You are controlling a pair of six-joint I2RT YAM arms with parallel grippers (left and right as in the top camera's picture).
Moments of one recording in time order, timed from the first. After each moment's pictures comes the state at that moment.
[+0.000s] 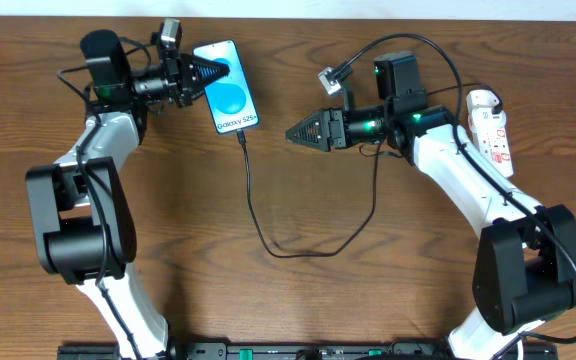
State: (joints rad) left arm 0.13 2.05 1.33 0.48 1.46 -1.14; right arm 0.31 1.82 1.31 -0.32 -1.07 0.31
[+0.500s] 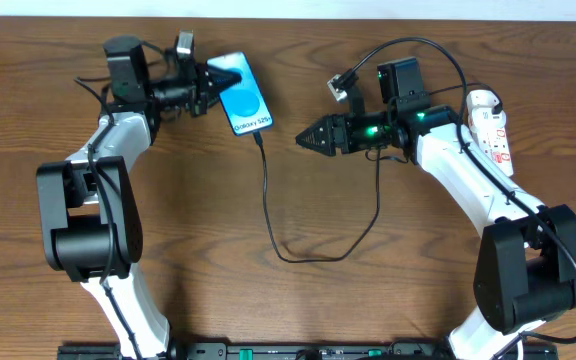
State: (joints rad) left arm 0.09 2.06 1.32 0.18 1.27 -1.04; right arm 0.30 1.82 1.31 -0.45 -0.89 0.22
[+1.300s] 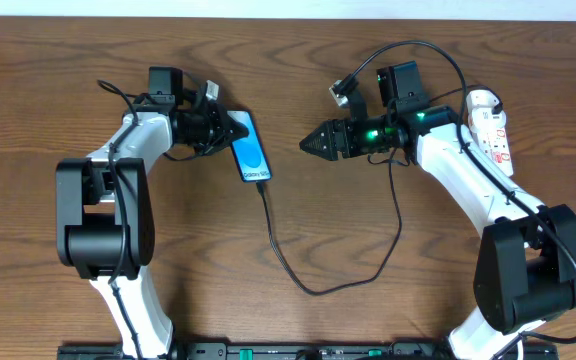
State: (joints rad) left arm -0.01 2.06 1.32 -0.42 0.78 -0.44; right arm 0.30 1.82 1.31 -0.51 -0.84 0.17
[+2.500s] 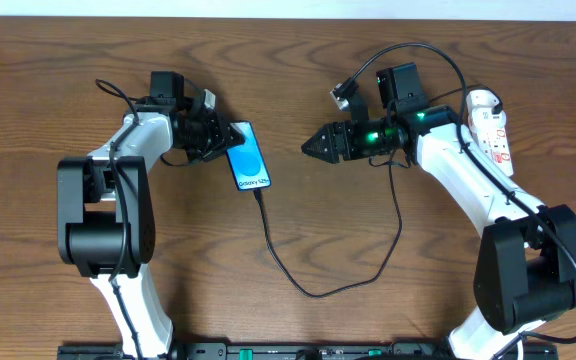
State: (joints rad) left arm -0.01 2.07 1.32 -0.50 0.65 -0.38; right arm 0.30 1.82 1.31 -0.56 -0.81 0.17
